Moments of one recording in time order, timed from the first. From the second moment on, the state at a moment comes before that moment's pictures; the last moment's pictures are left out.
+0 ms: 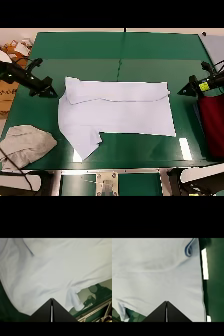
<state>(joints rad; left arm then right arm) 0.19 -1.55 1.45 1.01 -1.60 -1.38 -0.49 -1.66 1.51 -0.97 1.60 1.39</state>
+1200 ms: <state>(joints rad) -0.12 -0.89 0.26 0.80 -0.76 -1.61 -0.59 -0.96 0.24 -0.76 0.89 1.46</state>
